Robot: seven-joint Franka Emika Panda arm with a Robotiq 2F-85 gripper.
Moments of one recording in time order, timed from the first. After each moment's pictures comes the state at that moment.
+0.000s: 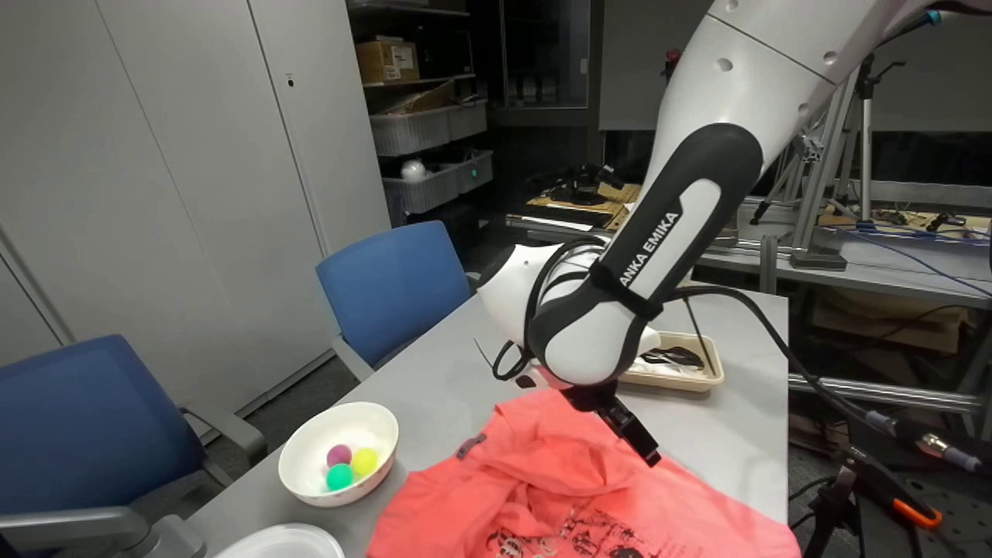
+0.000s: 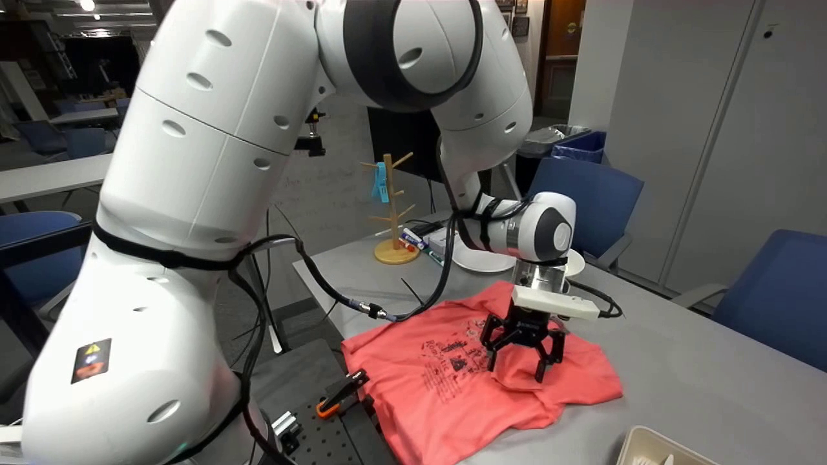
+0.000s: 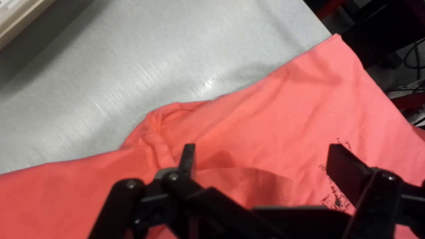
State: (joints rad) arm -0.04 0.62 0.06 -1.99 -0.34 2.07 -0.68
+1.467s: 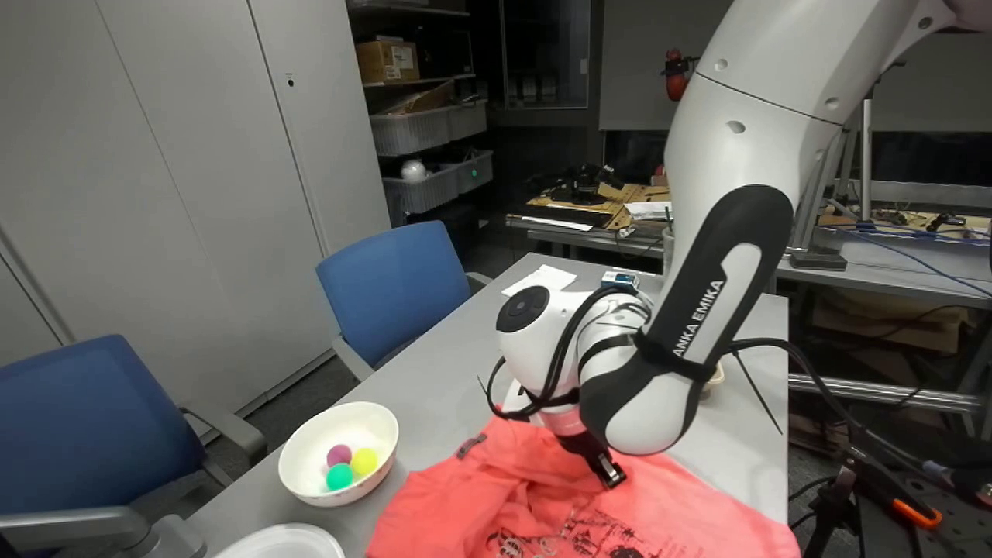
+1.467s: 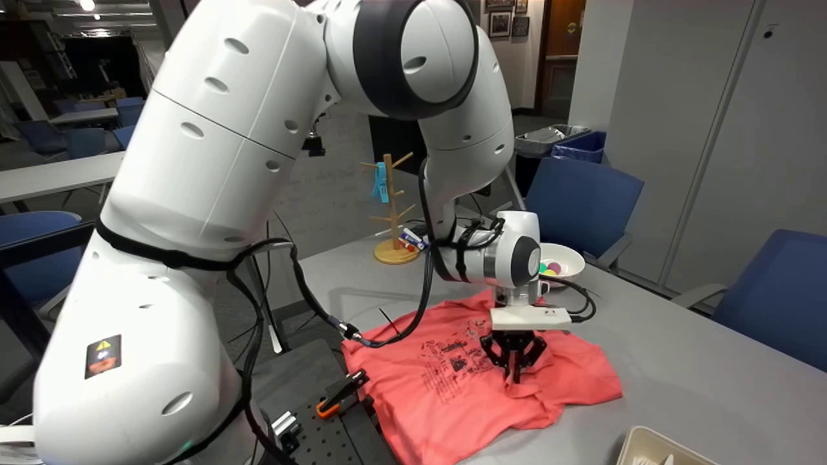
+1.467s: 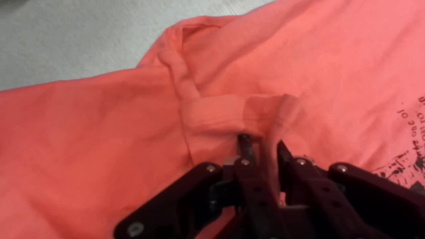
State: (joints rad) arm 0.02 0.66 0.04 -2.10 -0.48 2.48 -0.49
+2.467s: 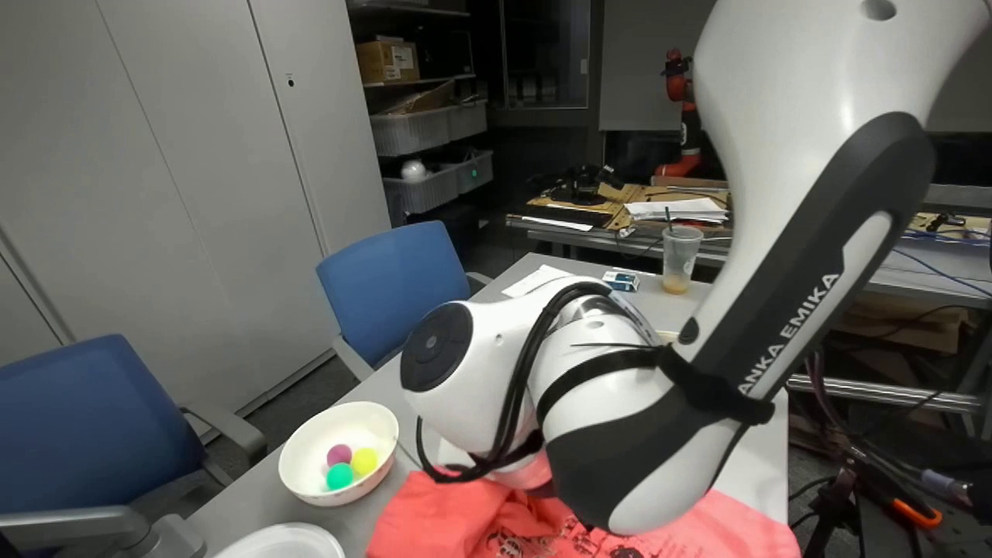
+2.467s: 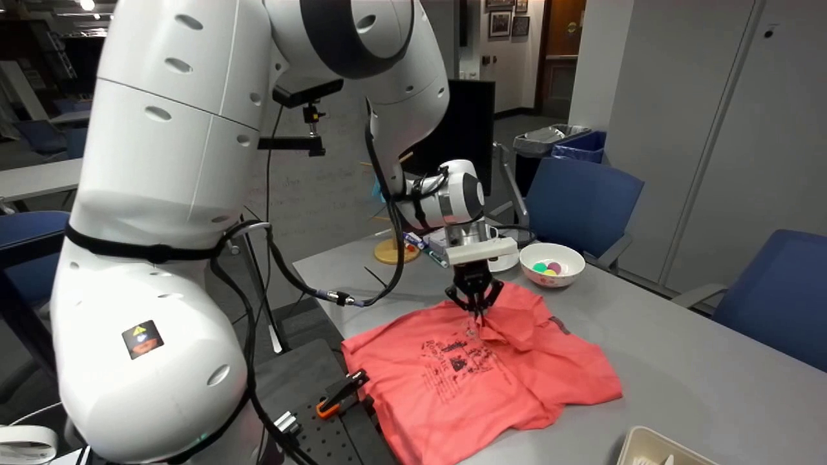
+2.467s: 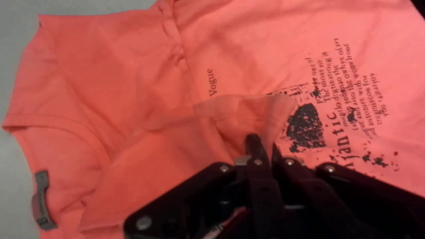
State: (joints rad) arm 0.23 0.52 0.09 -2.09 -0.56 2.23 -0.36
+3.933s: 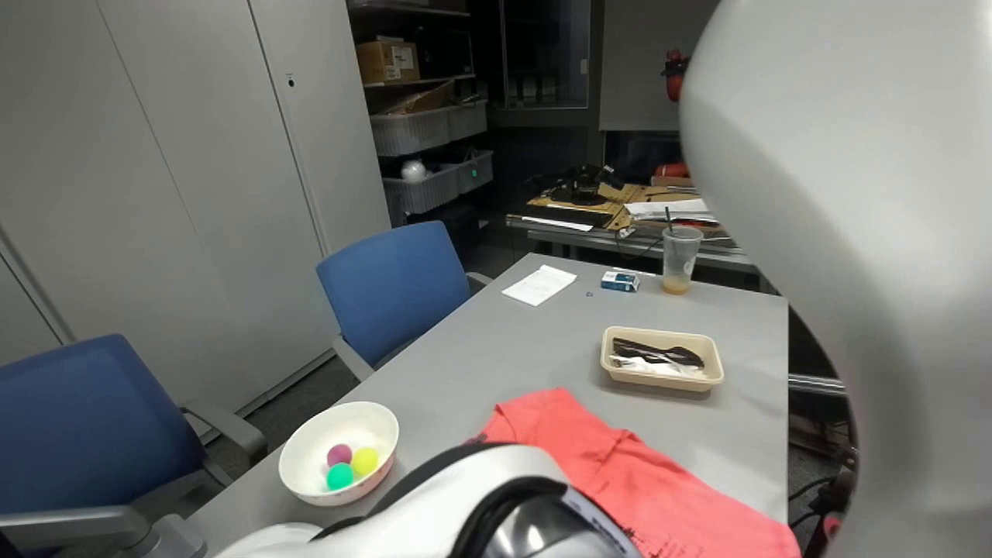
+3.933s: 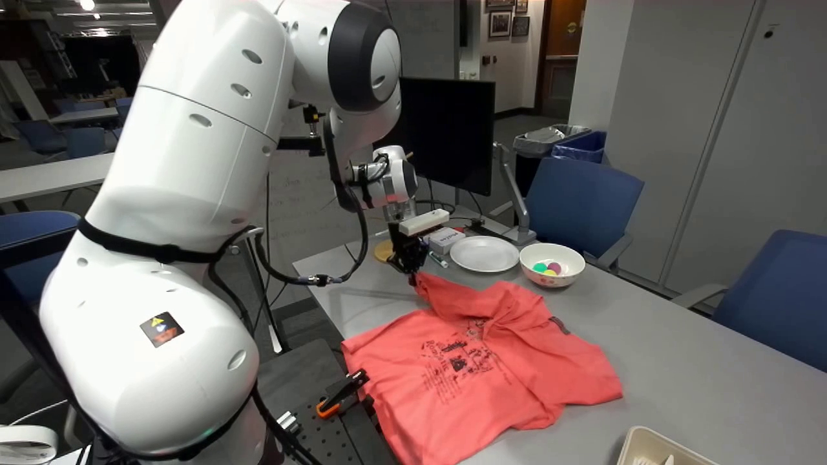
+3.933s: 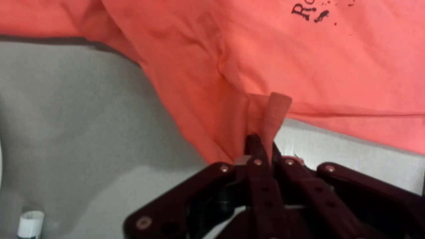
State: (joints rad) arm 0.35 0.64 0.33 -1.91 -0.56 2.24 -0.68
